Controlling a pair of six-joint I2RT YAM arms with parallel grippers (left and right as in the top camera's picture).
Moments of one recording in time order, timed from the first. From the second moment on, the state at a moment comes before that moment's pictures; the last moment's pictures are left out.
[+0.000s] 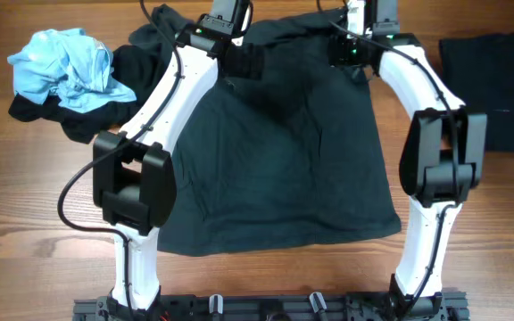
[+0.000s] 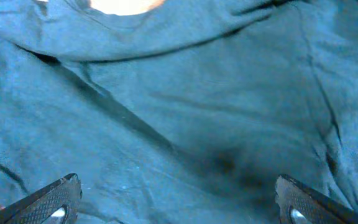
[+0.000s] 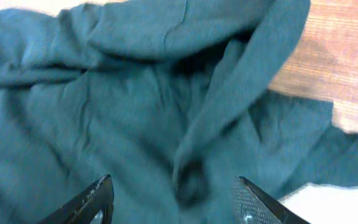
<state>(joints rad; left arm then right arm) -0.38 2.17 1.94 -0.81 -0.06 -0.18 0.09 2.29 1.81 -0.44 -0.14 -0.02</state>
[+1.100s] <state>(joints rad) -0.36 2.17 1.94 -0.83 -0.19 -0.19 -0.14 2.35 2.04 -0.15 0.16 0.19</state>
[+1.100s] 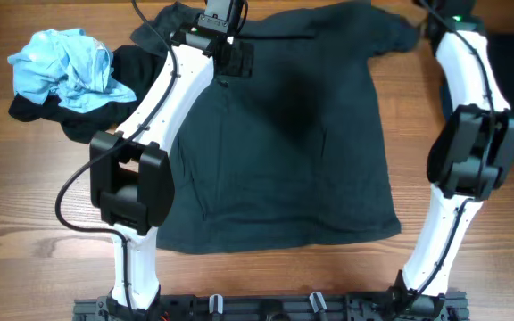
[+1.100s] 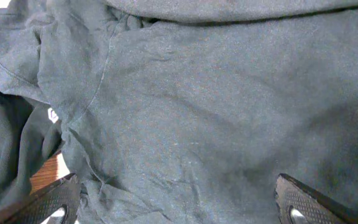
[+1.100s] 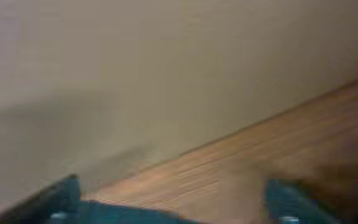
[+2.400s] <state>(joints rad) 0.07 1.75 1.94 -1.30 0.07 -0.37 0.37 2.02 1.67 -1.30 -0.19 0.49</state>
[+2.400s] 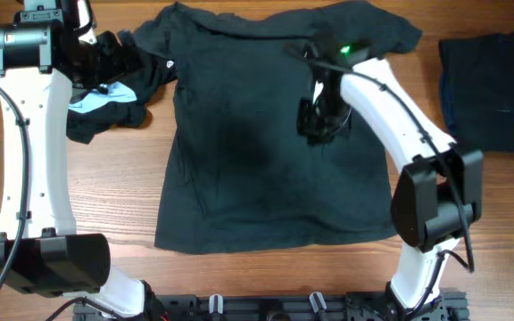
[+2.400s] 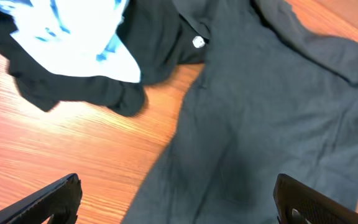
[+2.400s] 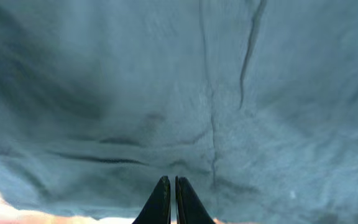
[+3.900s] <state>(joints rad) 0.07 1.78 1.94 -1.22 0.02 -0.32 -0.26 2.02 1.44 -1.02 -0.09 0.48</state>
